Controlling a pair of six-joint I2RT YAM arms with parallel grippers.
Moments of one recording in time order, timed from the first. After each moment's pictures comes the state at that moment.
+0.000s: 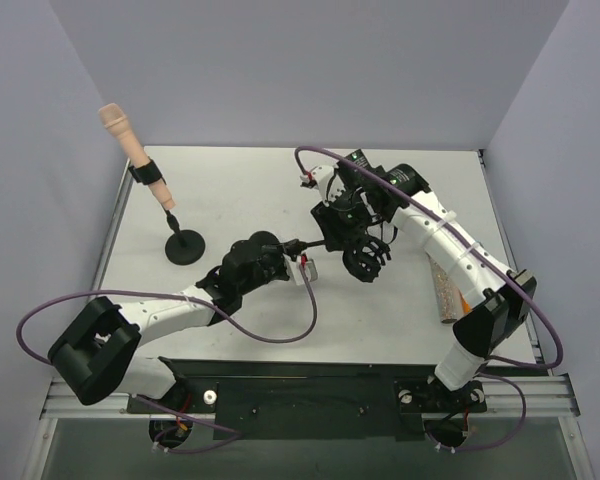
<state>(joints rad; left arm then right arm) -0.77 1.36 0.62 0.49 0.20 0.71 0.65 1.64 1.73 -1.13 -0.18 -0.25</state>
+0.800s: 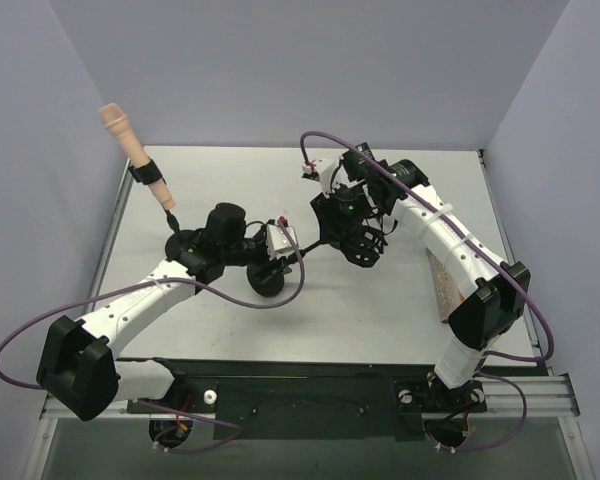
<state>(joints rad) -0.62 1.28 0.88 -0.18 0.51 0.54 0.57 1.71 1.74 -1.05 -0.34 -0.16</state>
